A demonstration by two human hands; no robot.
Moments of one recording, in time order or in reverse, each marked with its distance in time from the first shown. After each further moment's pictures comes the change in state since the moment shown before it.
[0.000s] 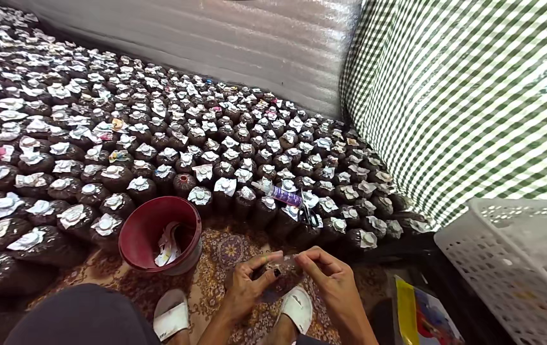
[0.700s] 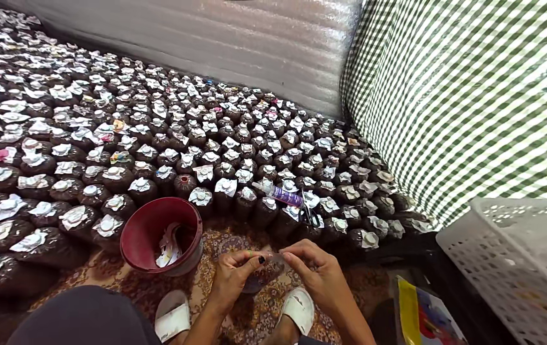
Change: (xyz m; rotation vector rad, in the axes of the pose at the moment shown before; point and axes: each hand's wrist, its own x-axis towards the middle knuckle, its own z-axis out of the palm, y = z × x) left_hand 0.005 0.021 -0.023 0.053 0.177 -0.061; right_hand 0.016 -0.001 0.008 -0.359 -0.131 -0.104
